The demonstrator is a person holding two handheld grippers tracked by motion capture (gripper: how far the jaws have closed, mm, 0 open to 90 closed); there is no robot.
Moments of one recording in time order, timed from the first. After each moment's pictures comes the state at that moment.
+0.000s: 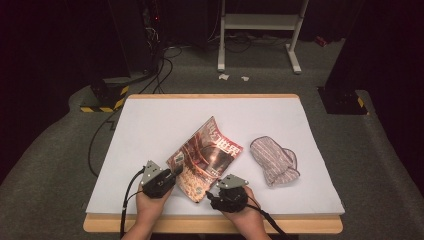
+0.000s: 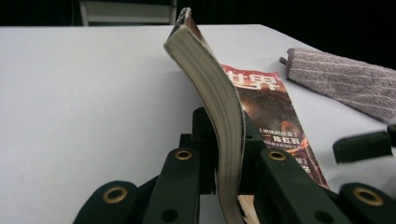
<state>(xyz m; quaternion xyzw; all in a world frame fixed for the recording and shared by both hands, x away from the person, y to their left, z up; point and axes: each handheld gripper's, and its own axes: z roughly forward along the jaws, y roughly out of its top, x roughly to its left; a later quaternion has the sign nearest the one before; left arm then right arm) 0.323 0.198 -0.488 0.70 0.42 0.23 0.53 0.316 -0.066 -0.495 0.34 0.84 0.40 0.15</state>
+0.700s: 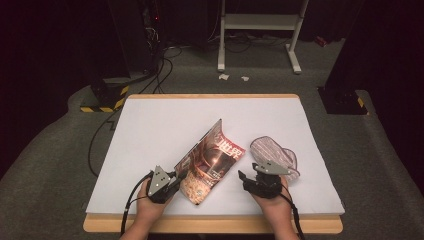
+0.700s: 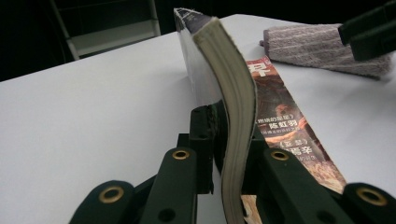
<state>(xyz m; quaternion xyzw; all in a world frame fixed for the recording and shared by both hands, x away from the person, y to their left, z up) 0.315 0.185 -0.490 0.75 0.33 0.28 0.51 0.342 -0.154 -0.466 0.43 0.76 0.43 0.21</state>
